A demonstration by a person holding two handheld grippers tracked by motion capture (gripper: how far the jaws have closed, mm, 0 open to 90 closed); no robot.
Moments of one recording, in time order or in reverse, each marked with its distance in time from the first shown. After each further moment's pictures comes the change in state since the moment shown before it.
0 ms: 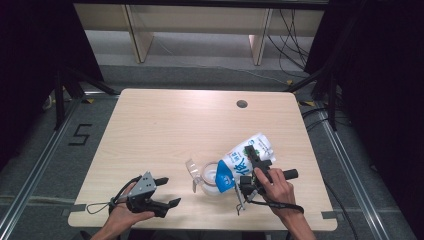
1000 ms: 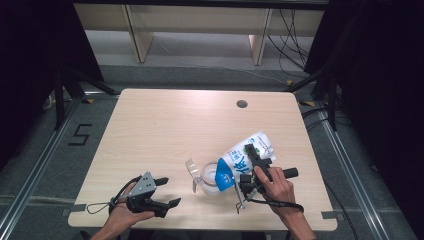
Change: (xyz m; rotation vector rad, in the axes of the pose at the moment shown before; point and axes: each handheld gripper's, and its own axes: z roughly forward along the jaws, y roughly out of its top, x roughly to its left) left arm 0.001 0.000 0.000 -0.003 0.001 0.027; right arm -0.004 0.000 0.002 0.003 -0.001 0.003
